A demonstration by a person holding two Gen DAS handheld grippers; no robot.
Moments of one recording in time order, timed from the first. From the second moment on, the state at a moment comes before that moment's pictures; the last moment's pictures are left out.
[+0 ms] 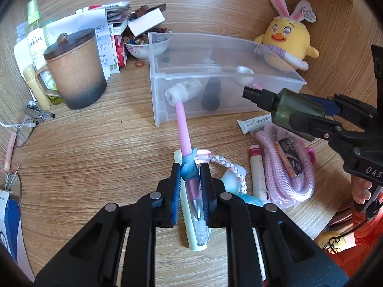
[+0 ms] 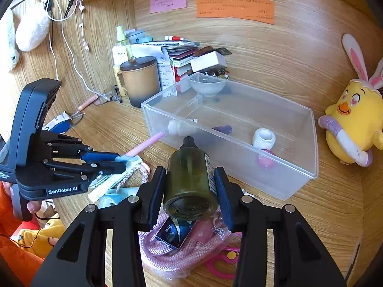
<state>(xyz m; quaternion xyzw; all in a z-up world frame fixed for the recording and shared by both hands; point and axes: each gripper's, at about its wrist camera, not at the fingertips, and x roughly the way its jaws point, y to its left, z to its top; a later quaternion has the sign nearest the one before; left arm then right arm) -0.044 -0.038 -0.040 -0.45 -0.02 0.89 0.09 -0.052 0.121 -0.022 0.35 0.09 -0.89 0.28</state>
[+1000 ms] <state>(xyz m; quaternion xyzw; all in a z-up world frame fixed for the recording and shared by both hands) -0.109 -0.026 0.036 -0.35 0.01 0.93 0.10 -0.090 0.173 0.011 0.31 0.02 -0.93 0.19</state>
